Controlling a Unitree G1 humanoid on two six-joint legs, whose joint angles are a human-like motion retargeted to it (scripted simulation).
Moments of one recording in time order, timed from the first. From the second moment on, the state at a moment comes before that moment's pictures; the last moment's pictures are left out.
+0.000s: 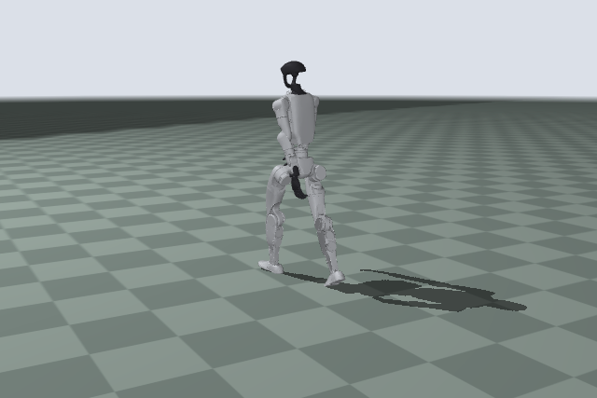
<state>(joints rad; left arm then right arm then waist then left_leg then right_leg) 0.22 0.08 0.27 1.65 0.69 -0.11 0.05 -0.24 -0.11 -0.16 1.16 0.00 -0.16 0.04 0.19 -0.07 -0.01 -0.49 -0.08 0.12 0.24 0.04 0.05 0.33 0.10 -0.21 0.14 -0.01 -0.01</state>
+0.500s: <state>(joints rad) -0.36 0.22 0.19 0.99 0.42 -0.32 -0.12 0.21 -0.09 -0.27 1.54 -0.11 -0.20 0.10 -0.20 -0.06 -0.06 0.24 -0.17 -0.08 0.11 -0.21 0.12 -0.67 -0.15 -0.22 0.19 -0.05 0.07</state>
